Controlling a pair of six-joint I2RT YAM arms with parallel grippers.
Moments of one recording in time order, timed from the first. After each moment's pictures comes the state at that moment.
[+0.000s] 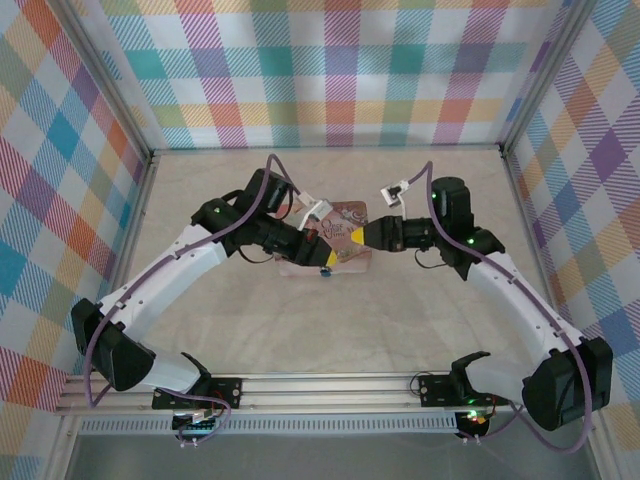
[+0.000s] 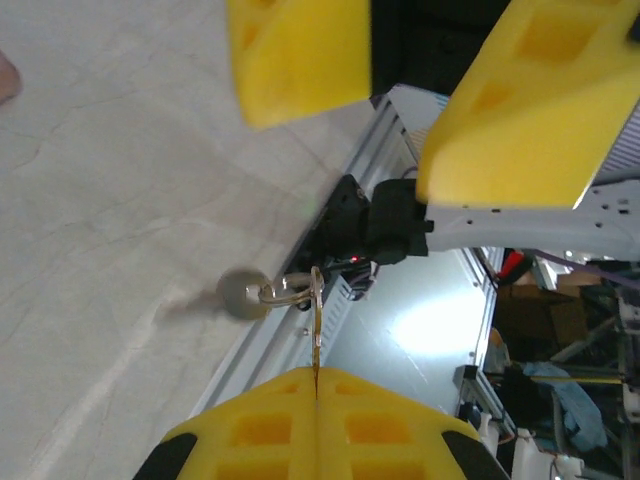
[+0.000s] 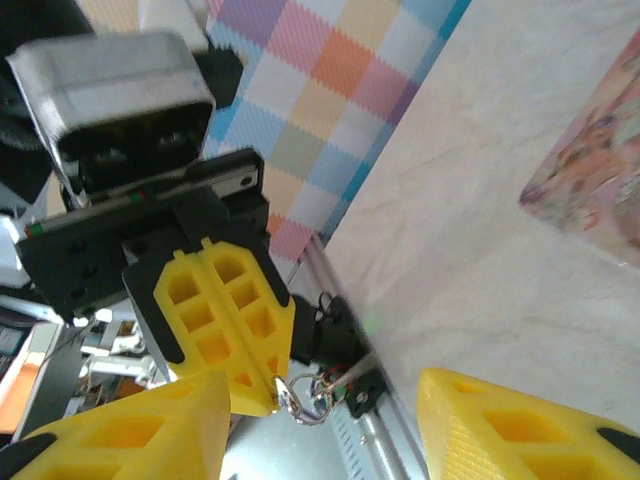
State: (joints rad) left arm -0.66 1.42 1.43 -0.90 0.82 -0.32; right arm 0.40 1.17 0.98 -0.28 -1.08 0.58
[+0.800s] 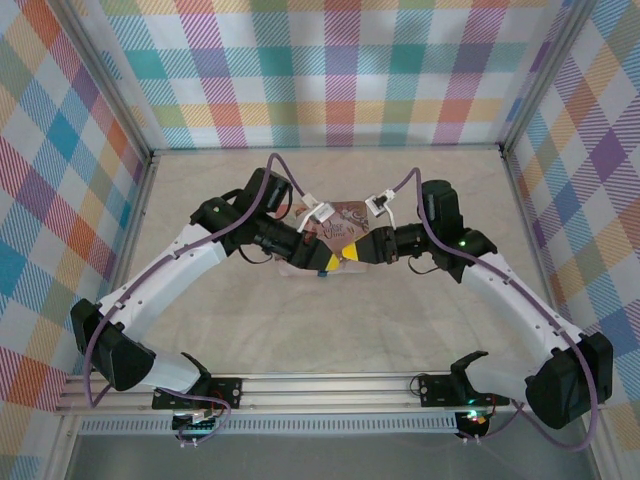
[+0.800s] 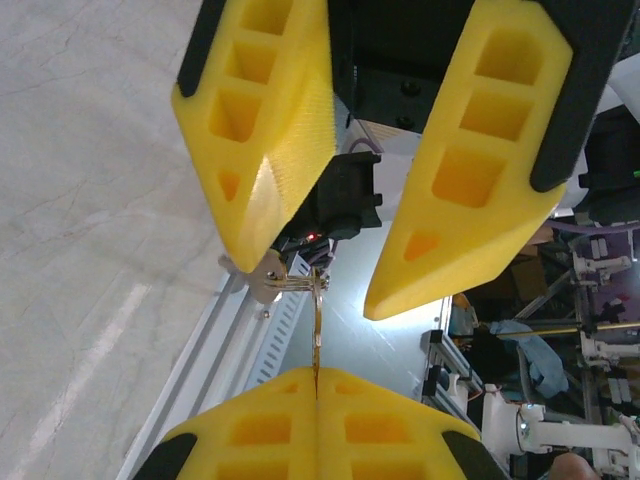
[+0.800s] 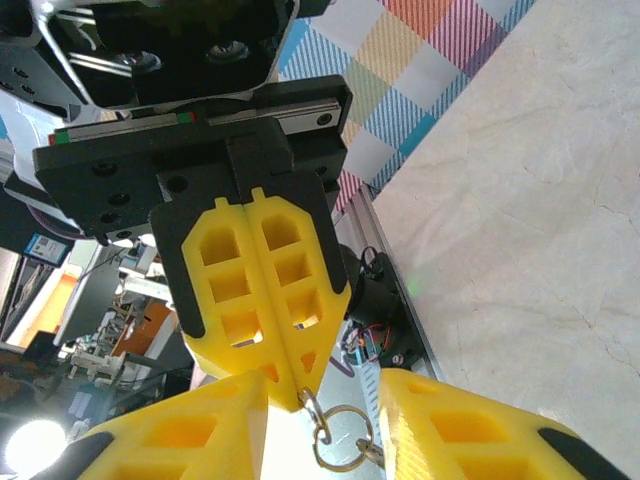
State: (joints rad) left arm -0.66 1.42 1.45 -0.93 0.93 -0.26; right arm 0.46 1.18 1.00 -0.31 -1.18 0.49
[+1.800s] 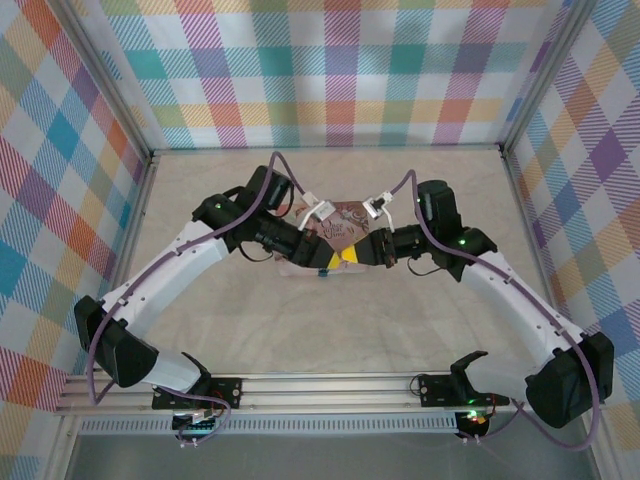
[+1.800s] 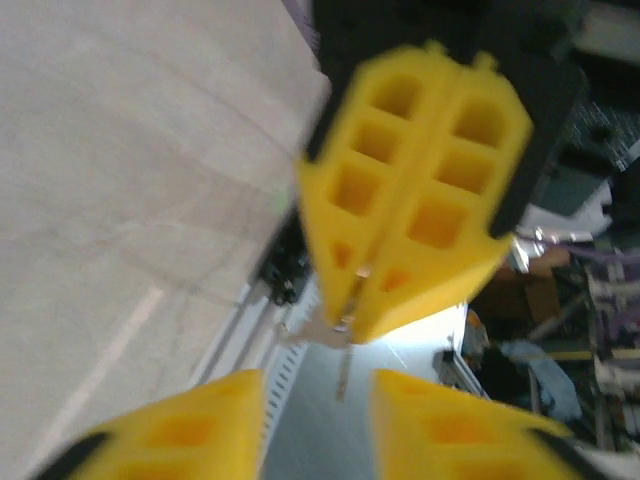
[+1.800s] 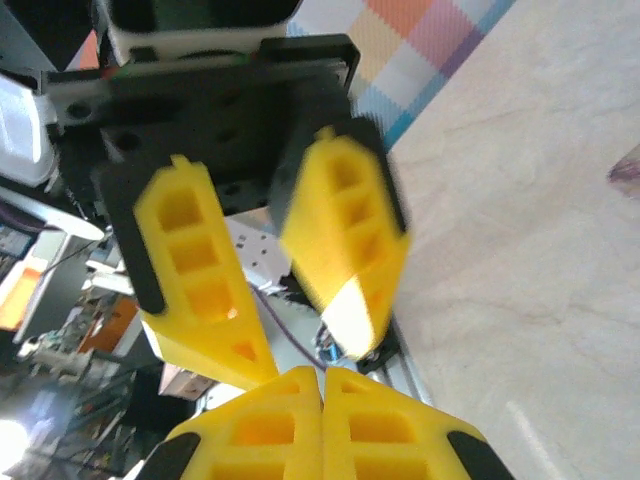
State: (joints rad) left arm -0.61 1.43 1.44 -0.88 0.87 -0.32; right arm 0.48 1.17 1.02 -0.39 -1.09 0.41
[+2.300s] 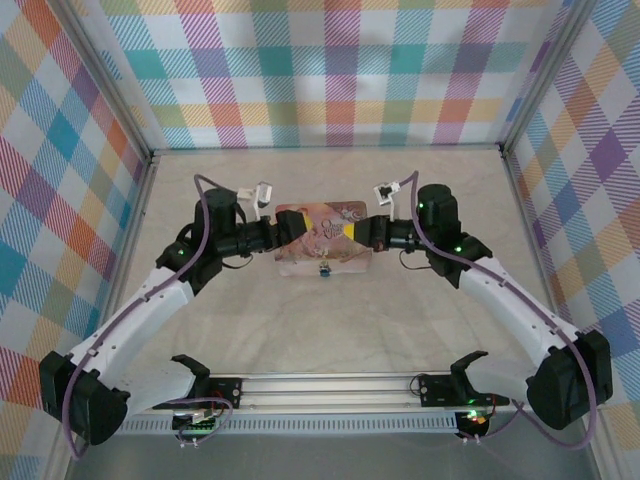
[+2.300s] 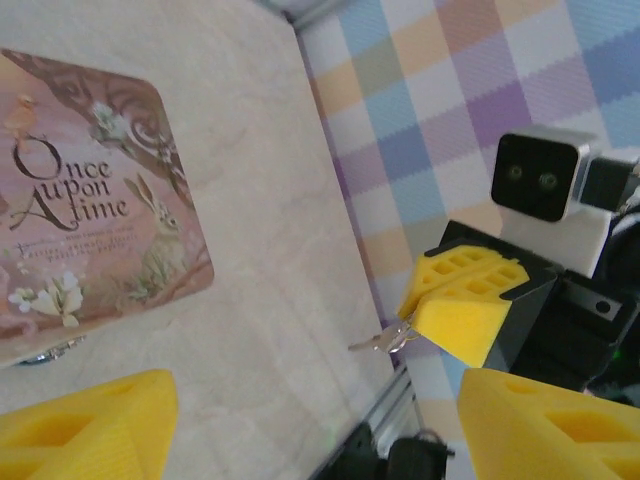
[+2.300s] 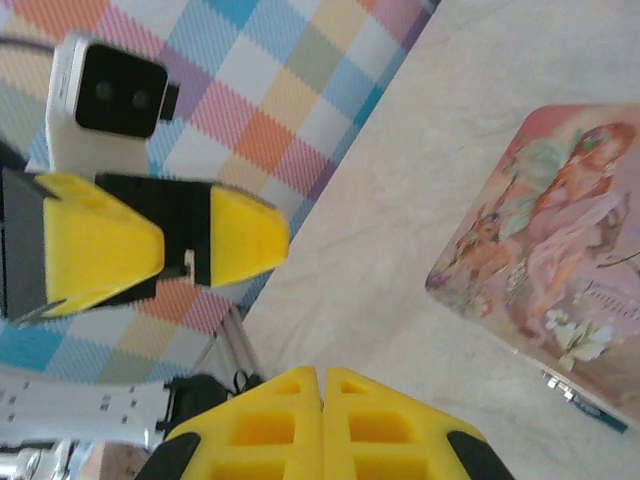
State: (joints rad) left arm -0.50 1.10 0.96 -0.23 0.50 -0.86; right arm 0.48 1.19 0.92 -0.07 -0.74 0.62
